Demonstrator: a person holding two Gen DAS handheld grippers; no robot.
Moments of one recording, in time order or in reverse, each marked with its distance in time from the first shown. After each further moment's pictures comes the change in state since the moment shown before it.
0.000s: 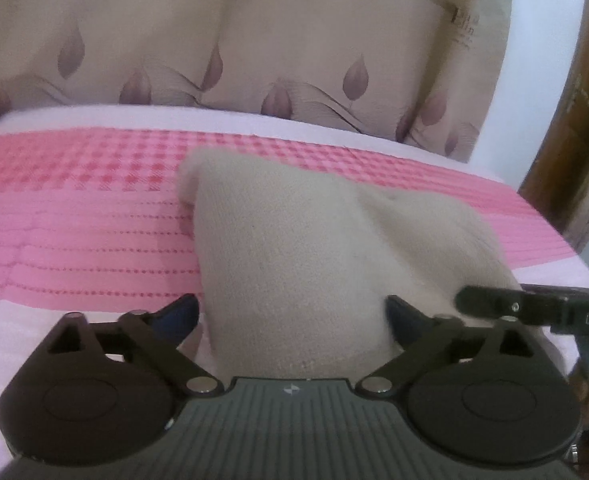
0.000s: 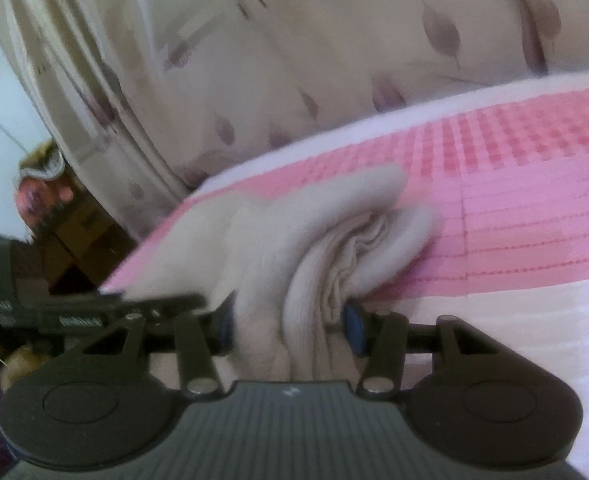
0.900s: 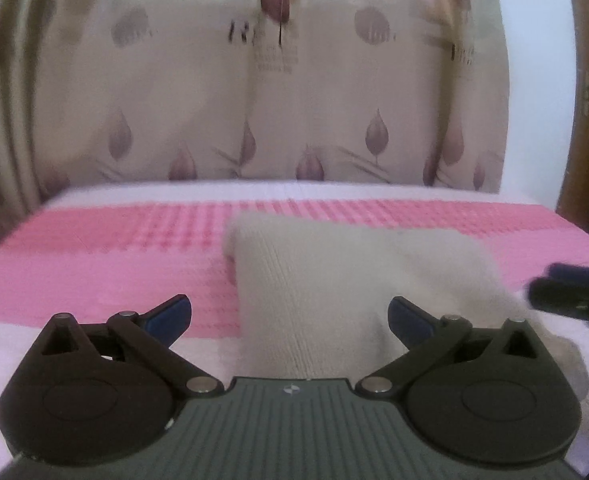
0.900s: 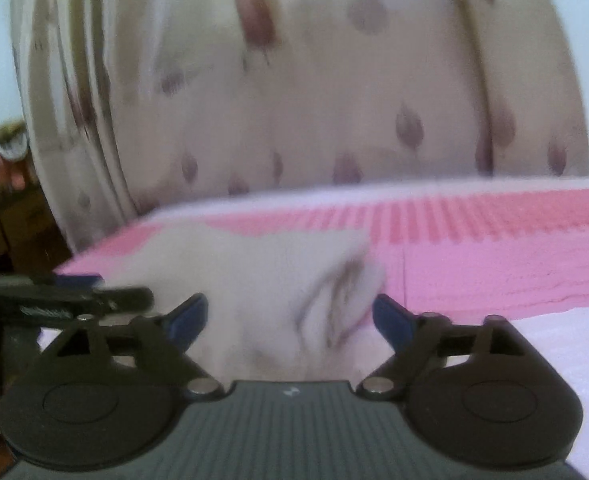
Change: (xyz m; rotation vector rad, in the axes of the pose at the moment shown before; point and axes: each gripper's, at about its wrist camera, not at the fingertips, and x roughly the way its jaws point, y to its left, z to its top) left arm -0.055 -0.031 -0.020 0.110 -0.232 0.204; right arm -0.046 0.054 -0.032 -0.187 -0.245 -0.238
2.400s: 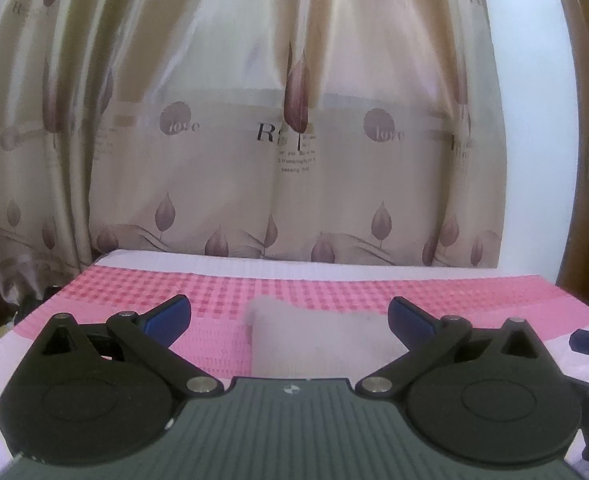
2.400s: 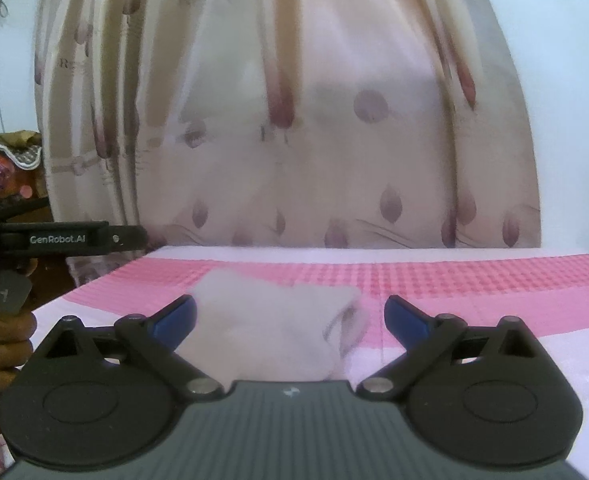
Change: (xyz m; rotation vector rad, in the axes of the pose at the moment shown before) left arm -0.113 -0.024 0.028 -0.071 -0.168 0.084; right arm -0.108 0.061 0.005 -0.101 -0.121 -0.107
